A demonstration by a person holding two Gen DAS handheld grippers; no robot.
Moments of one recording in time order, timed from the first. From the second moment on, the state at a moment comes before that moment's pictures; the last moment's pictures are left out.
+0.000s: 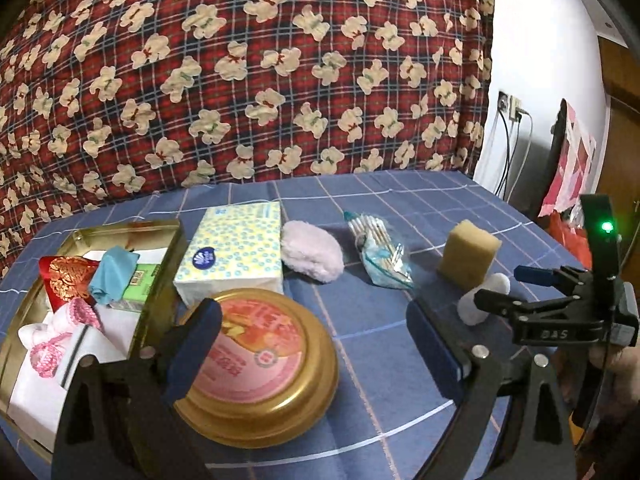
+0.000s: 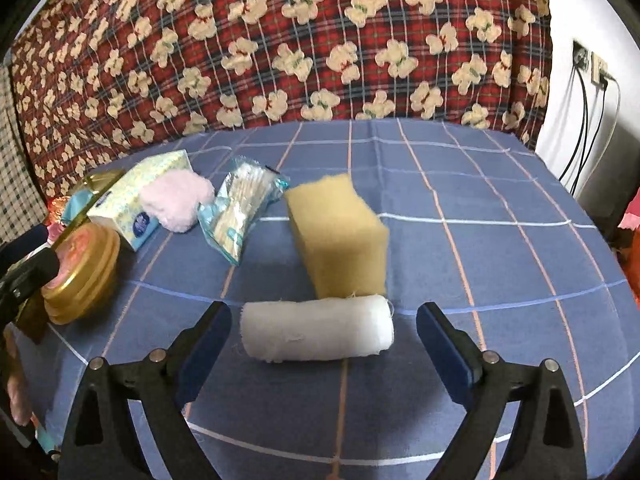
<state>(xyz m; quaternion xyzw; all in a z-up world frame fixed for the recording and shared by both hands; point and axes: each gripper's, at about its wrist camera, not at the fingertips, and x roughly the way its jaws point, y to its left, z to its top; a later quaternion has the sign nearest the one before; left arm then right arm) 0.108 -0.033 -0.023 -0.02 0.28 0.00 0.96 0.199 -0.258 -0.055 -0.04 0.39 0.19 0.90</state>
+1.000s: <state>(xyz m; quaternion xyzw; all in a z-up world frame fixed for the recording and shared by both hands) 0.133 -0.073 -0.026 0.00 0.30 -0.02 0.95 0.165 -0.288 -0.039 -0.02 0.35 0.21 0.91</state>
